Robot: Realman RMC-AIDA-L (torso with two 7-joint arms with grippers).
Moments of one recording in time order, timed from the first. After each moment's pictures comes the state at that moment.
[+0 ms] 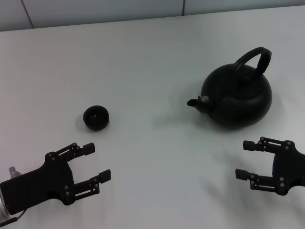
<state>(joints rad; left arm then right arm) -0.40 -2.06 0.43 0.25 2.15 1.64 -0.83 0.20 2.07 -0.49 -0.60 -2.09 -1.71 0.88</state>
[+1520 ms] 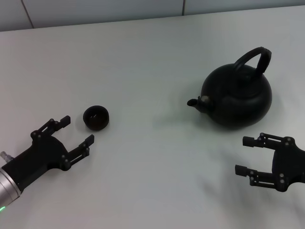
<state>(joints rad) -0.40 -2.07 0.34 0.08 1.92 1.32 -0.46 0.21 2.07 -0.48 -0.60 -2.08 -1.72 0.88</state>
